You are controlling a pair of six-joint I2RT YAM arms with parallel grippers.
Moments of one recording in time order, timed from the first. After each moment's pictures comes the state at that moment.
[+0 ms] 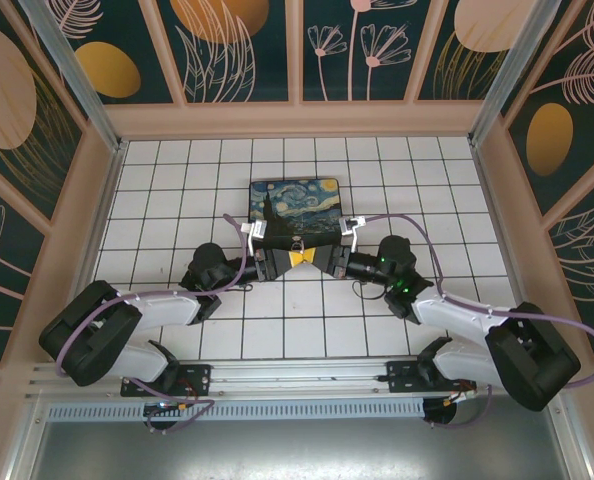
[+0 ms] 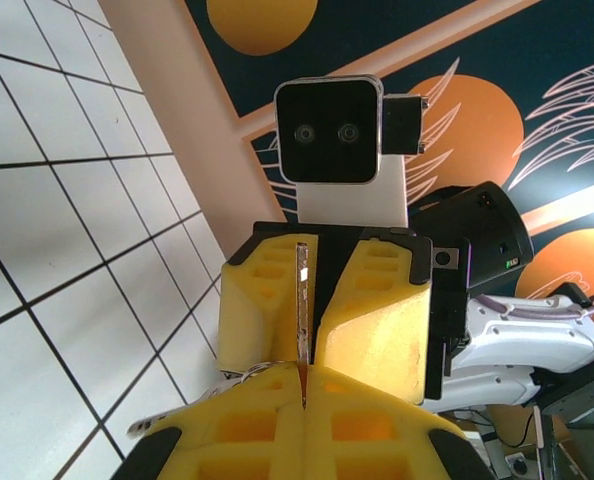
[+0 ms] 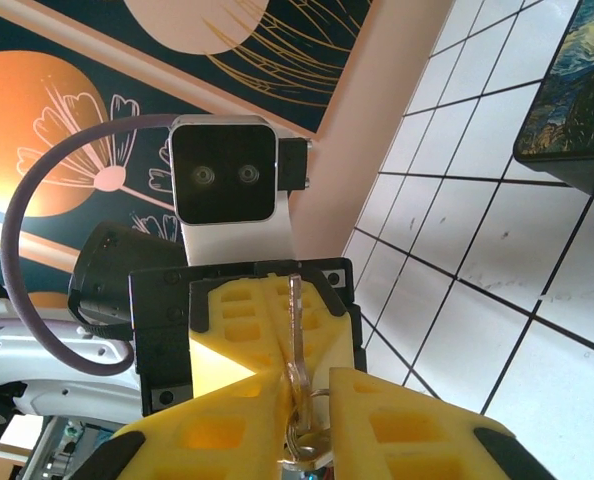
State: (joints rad) left arm -0.68 1.40 0.37 1.09 0.68 -1.19; right arm 0.67 1.18 0.37 0.77 -0.64 1.07
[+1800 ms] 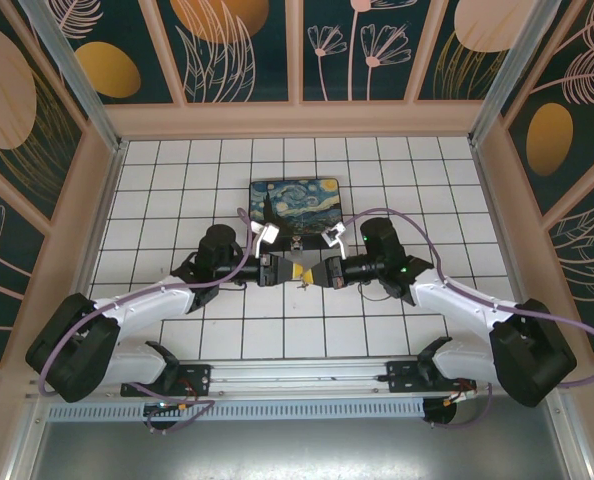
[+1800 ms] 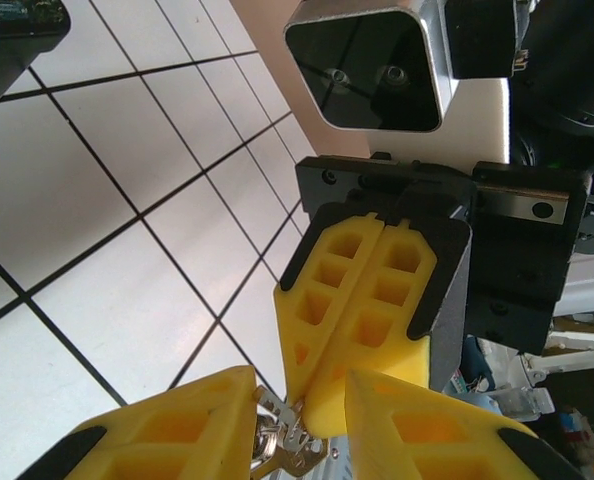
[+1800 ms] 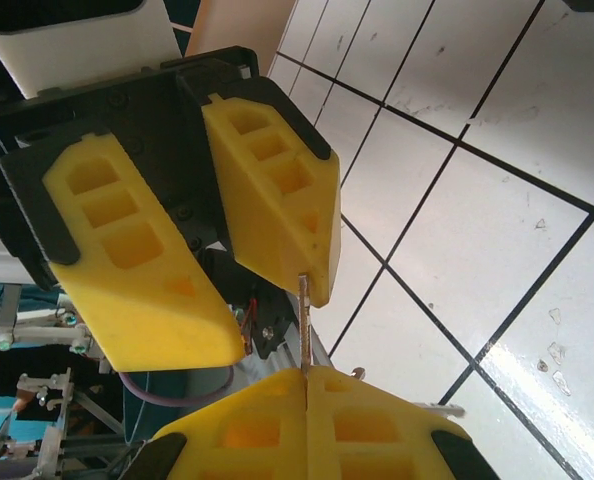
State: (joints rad) left arm -0.65 1.30 0.52 0.44 0.80 -0.77; right arm 0.64 1.21 0.58 0.07 -0.87 0.65
